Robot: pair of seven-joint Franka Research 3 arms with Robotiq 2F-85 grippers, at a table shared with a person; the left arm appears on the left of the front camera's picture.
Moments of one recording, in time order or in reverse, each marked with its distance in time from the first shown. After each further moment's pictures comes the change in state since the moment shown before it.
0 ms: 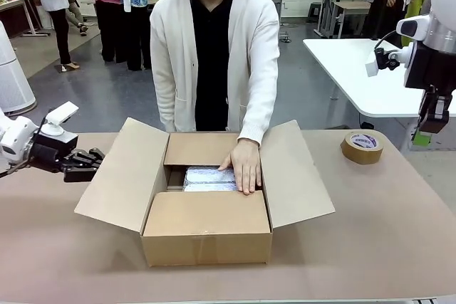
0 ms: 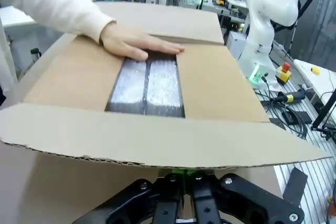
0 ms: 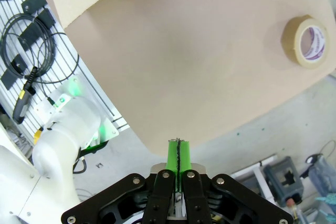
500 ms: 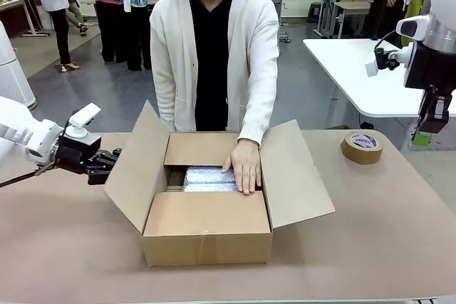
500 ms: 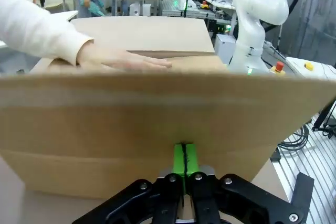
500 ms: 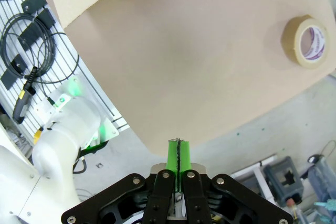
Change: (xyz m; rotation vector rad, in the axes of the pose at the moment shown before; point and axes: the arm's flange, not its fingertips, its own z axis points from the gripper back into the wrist) left arm 0.009 0.007 -0.051 -0.081 -0.022 -0.085; right arm 0.000 0.000 0.000 0.000 0.000 0.000
